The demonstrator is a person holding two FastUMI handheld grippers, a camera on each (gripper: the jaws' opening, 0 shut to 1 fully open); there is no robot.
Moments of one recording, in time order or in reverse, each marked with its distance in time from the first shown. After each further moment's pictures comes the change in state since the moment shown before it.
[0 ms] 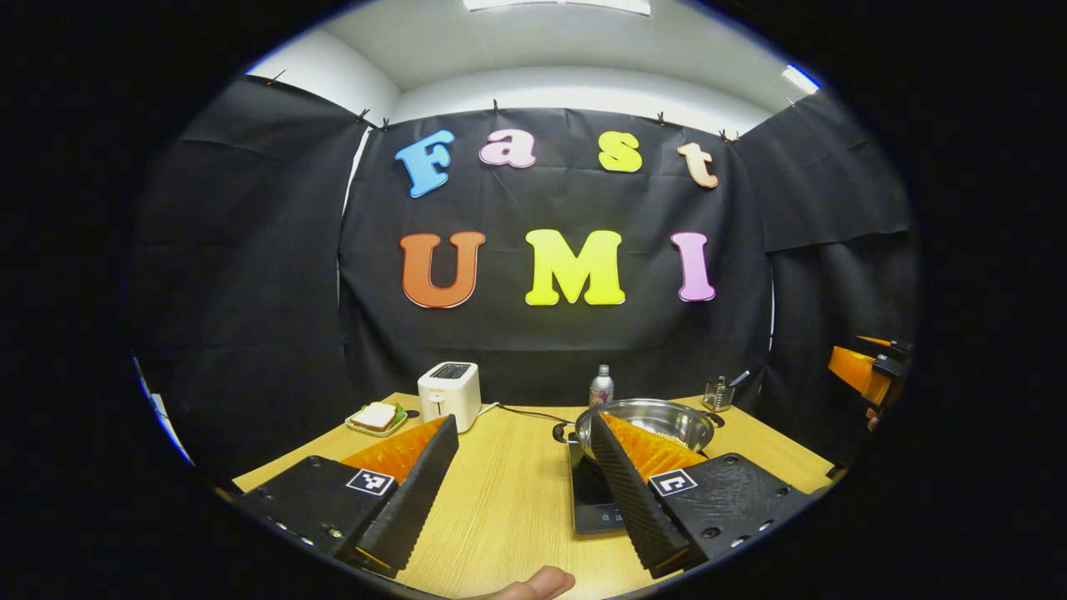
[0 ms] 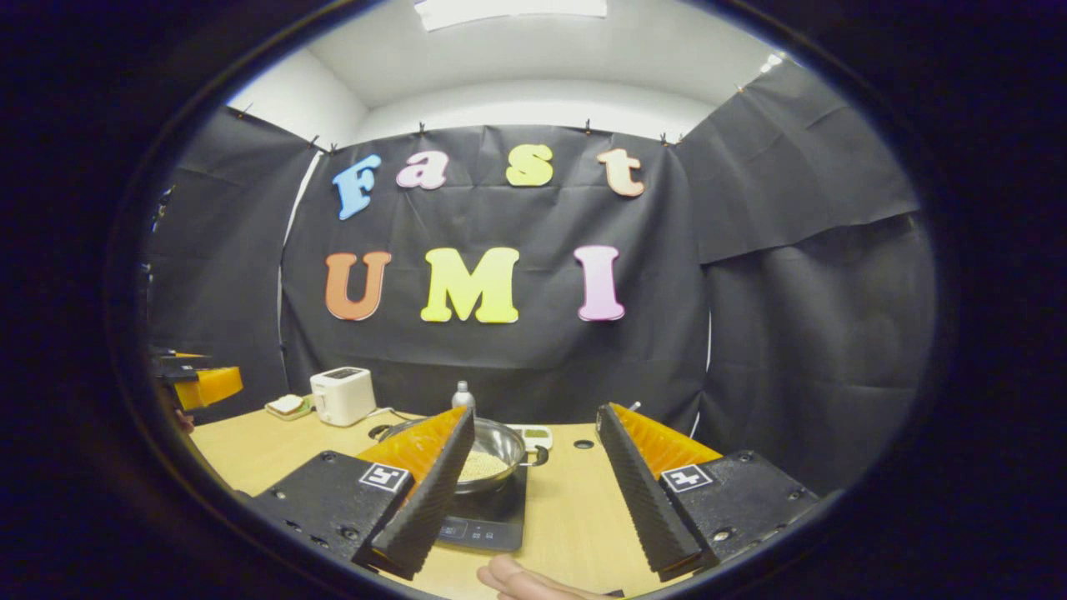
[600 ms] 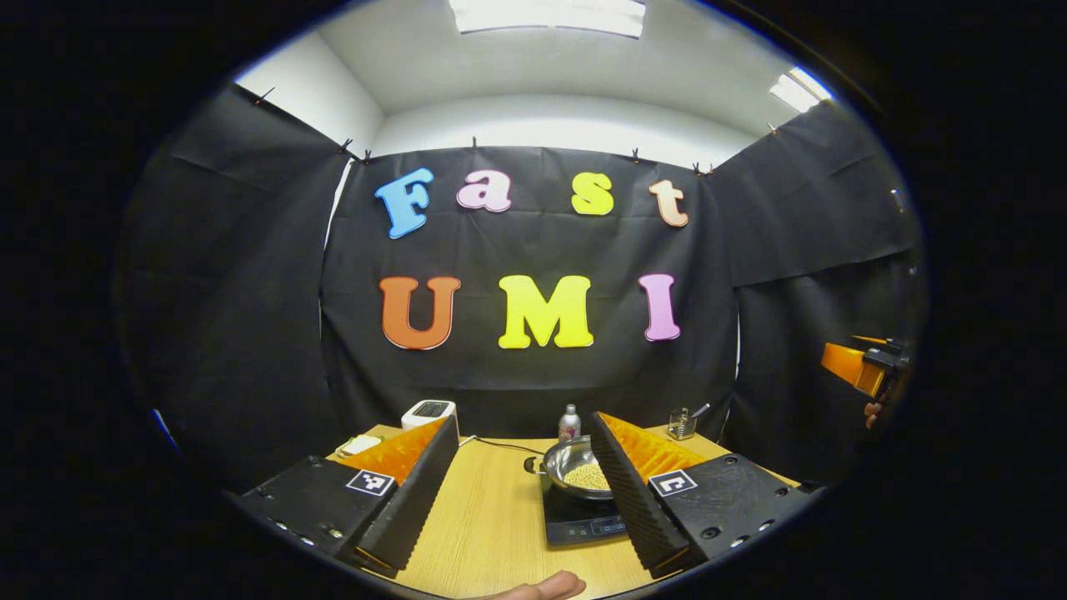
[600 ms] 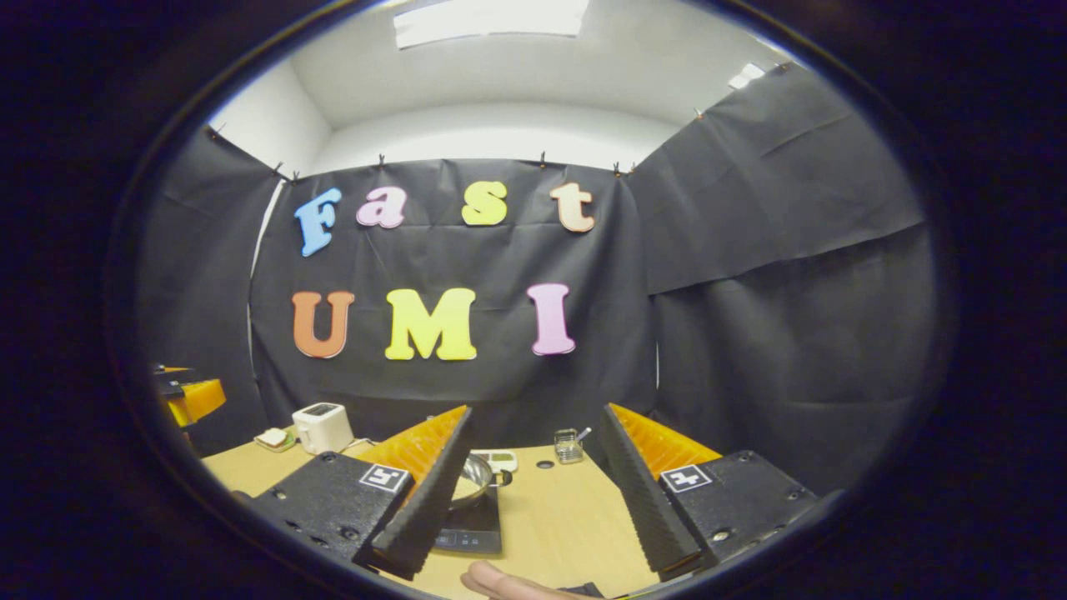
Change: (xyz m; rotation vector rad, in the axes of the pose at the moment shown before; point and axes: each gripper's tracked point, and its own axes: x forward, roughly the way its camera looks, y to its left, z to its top) left arm -0.052 -0.027 0.074 0.019 -0.116 -0.083; right arm -0.071 -0.025 0.074 0.033 -0.052 -0.138
